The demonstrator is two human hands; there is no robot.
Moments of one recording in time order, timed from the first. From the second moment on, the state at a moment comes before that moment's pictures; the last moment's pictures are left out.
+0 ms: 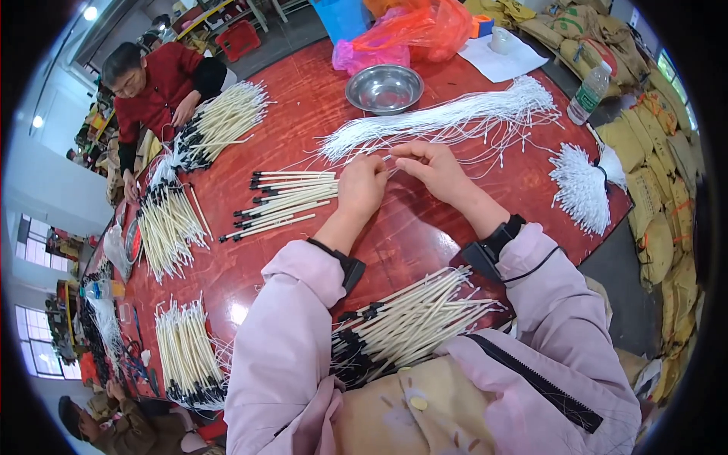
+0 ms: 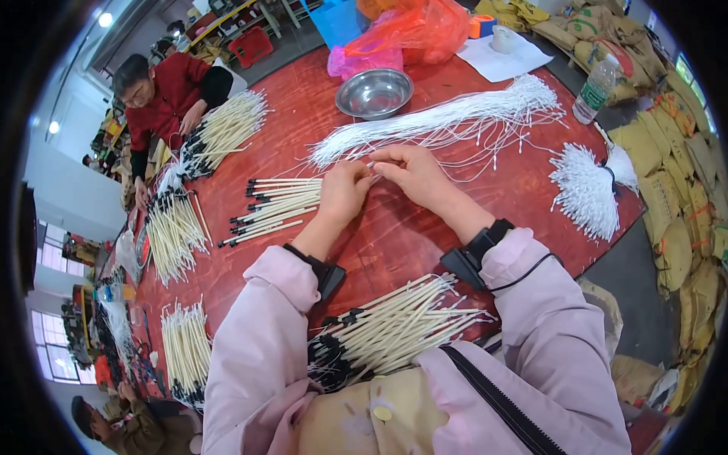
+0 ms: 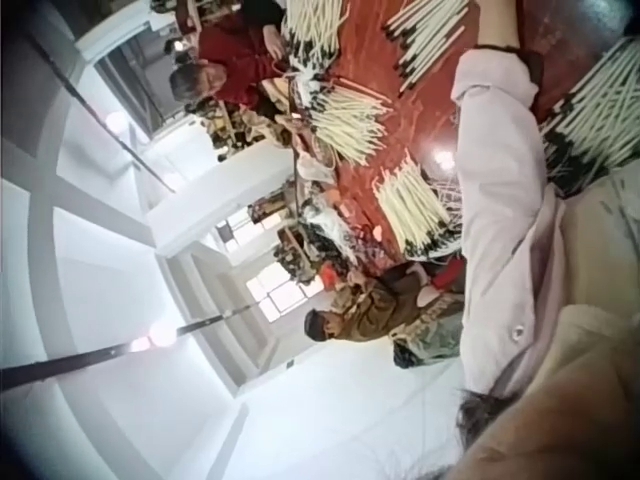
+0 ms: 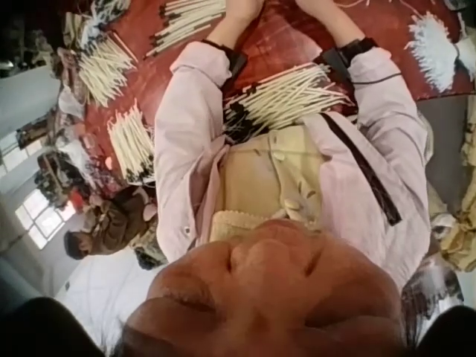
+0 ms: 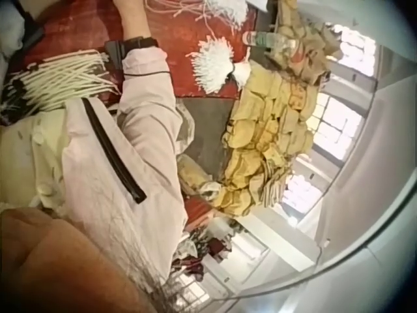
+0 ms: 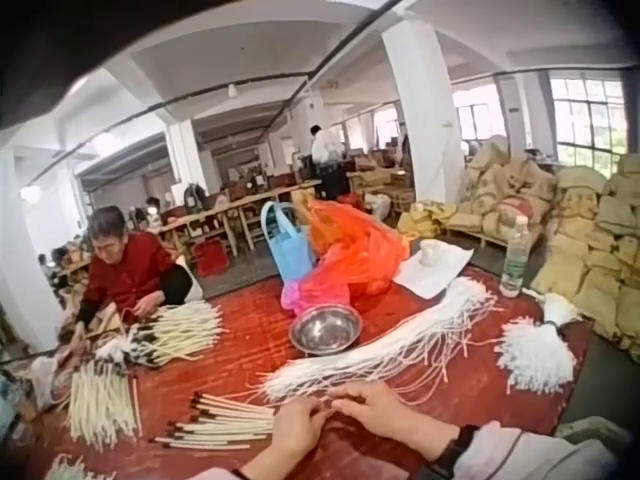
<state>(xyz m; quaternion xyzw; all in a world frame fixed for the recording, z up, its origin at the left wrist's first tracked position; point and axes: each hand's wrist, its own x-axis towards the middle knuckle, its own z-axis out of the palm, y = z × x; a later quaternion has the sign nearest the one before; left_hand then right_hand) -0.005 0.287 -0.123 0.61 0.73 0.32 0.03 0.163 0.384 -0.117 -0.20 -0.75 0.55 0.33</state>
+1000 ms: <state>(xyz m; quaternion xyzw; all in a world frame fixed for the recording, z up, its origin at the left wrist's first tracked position) -0.004 0.287 -0.100 0.49 0.65 0.57 0.09 0.171 0.383 -0.126 -0.21 -0.72 0.56 0.34</state>
